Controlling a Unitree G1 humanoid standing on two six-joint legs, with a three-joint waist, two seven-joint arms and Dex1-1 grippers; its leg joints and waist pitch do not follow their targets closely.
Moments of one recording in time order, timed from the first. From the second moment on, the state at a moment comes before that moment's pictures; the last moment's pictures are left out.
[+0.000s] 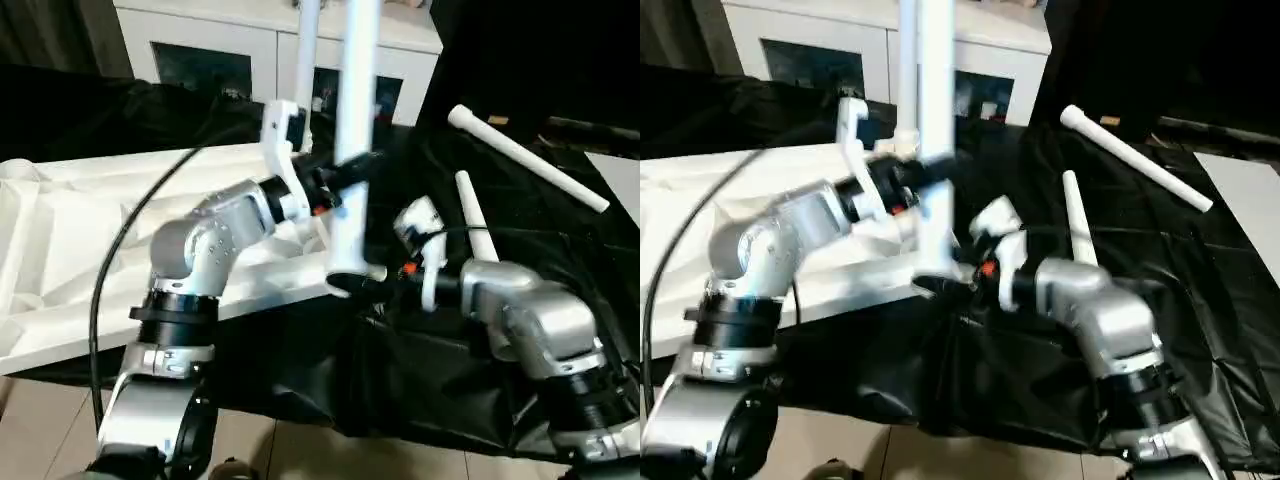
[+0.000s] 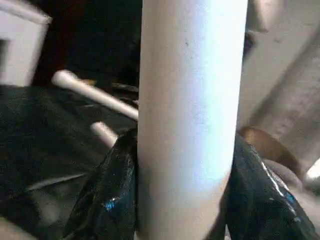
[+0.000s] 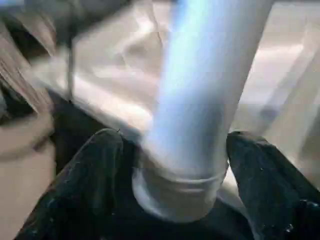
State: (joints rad) left arm -0.78 0.11 0.11 0.26 -0.51 0.74 -0.55; right arm -0.48 -0.34 0.08 0.01 0.48 0.77 0.87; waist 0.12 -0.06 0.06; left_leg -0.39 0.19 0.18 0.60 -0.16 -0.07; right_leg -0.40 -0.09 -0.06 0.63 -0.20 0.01
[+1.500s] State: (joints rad) left arm -0.75 0.03 -0.02 0.19 -0.26 0.53 -0.29; right arm -0.60 -0.05 0.05 0.15 0.35 0.73 0.37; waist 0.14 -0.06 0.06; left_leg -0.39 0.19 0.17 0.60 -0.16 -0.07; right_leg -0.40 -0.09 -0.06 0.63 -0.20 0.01
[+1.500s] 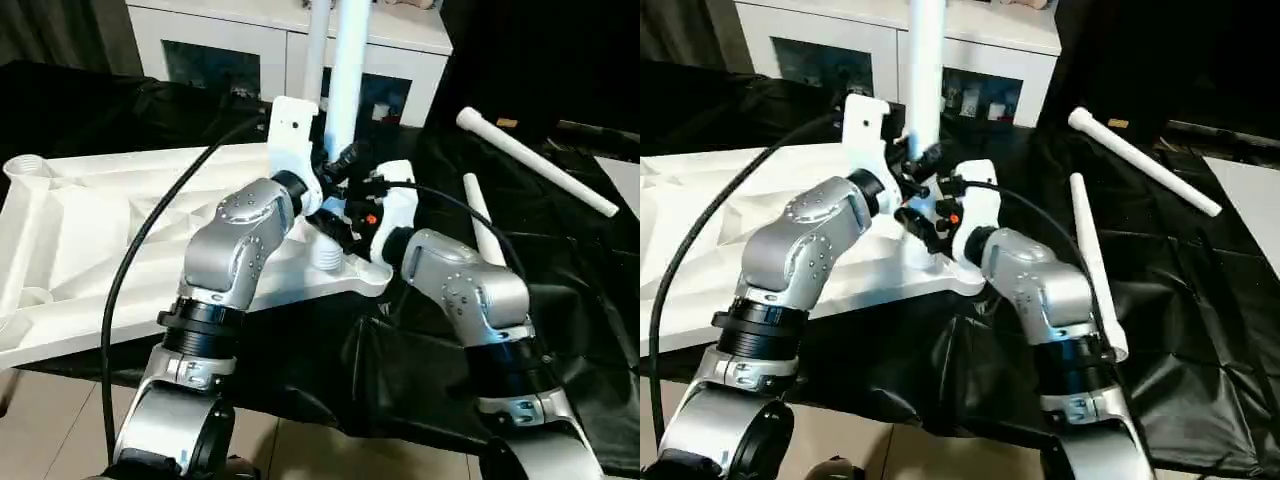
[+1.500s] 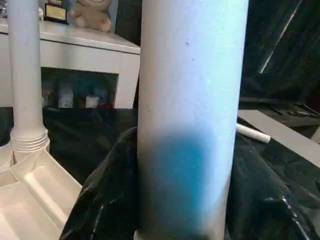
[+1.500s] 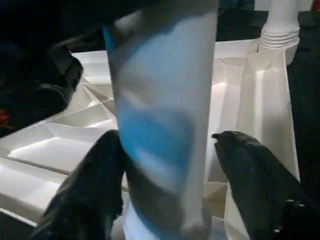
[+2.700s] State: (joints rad) left arm -0.77 0.07 0.13 0.16 -0.40 0.49 -0.38; right arm -0.66 -0.22 -0.15 0.32 0.43 0.73 0.46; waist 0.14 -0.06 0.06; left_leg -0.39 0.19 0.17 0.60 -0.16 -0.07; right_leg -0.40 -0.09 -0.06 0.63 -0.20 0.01
